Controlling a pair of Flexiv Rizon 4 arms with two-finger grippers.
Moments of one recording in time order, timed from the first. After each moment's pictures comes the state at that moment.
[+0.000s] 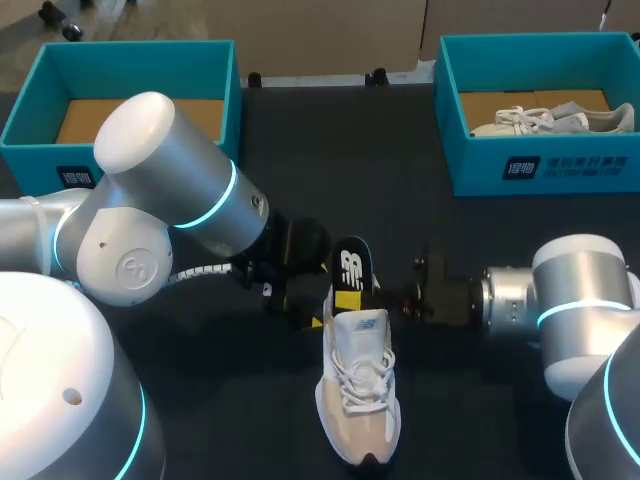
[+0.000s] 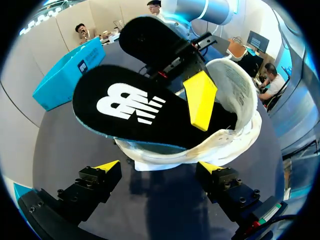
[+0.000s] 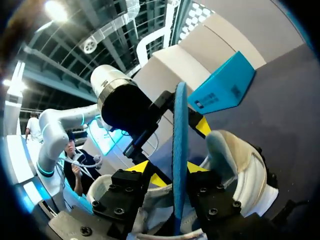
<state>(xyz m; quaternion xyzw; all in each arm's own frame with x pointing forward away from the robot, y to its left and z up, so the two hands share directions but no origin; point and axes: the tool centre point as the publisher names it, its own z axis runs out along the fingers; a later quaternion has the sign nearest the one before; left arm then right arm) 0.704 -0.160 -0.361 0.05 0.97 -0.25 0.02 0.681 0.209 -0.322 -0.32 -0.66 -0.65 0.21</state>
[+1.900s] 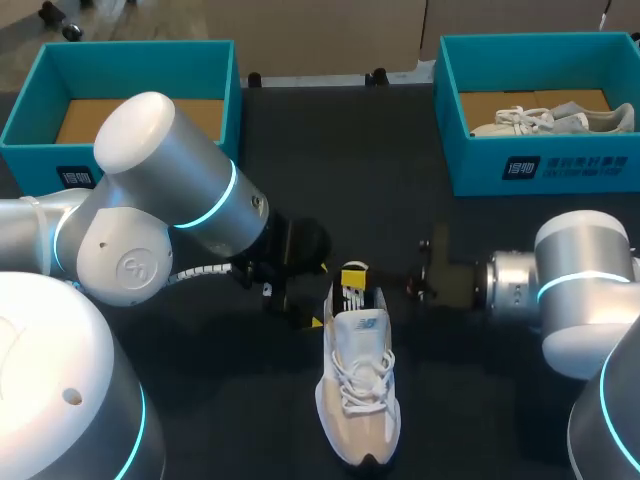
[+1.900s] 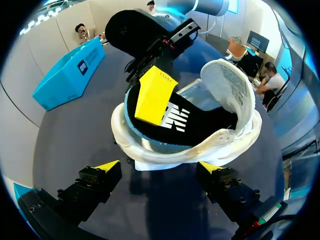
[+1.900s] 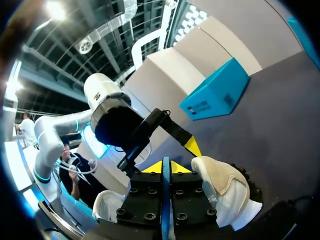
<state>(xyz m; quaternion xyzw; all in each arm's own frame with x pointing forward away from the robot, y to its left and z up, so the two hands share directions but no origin) 0.704 -0.160 -0.361 0.05 0.97 -0.25 0.02 0.705 0.201 -0.317 -0.35 -0.65 -0.64 0.20</state>
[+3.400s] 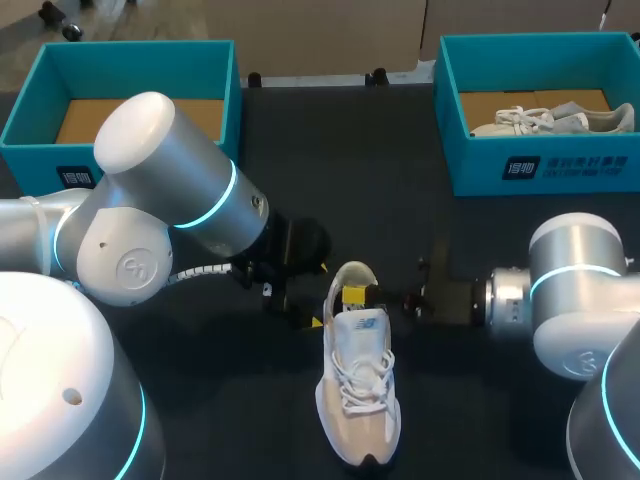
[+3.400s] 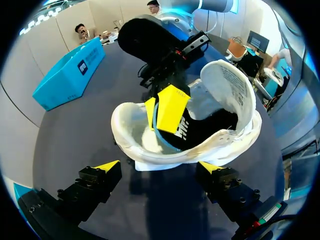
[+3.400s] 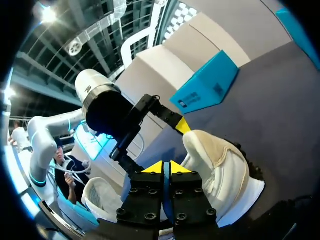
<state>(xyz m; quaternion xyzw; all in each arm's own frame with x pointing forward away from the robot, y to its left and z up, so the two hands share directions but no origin) 0.704 -0.160 -0.361 0.05 0.97 -0.25 0.02 0.689 0.200 -0.339 -0.38 -0.66 -0.62 0.20</state>
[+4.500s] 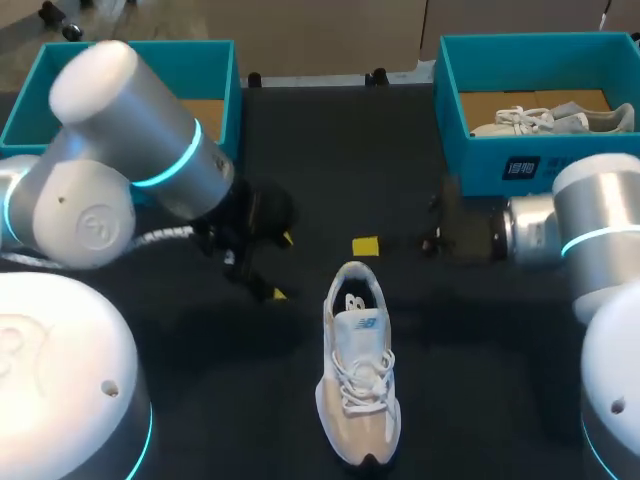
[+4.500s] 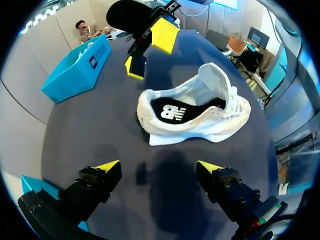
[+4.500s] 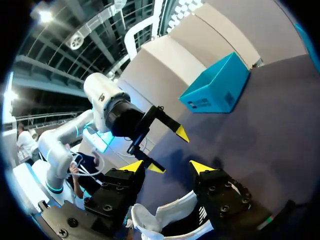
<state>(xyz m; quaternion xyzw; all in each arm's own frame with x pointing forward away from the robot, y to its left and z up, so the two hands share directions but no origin) 0.731 -0.102 -0.318 0.04 0.97 -0.22 0.03 0.723 0.178 -0.264 -0.35 -0.69 -0.59 0.24</state>
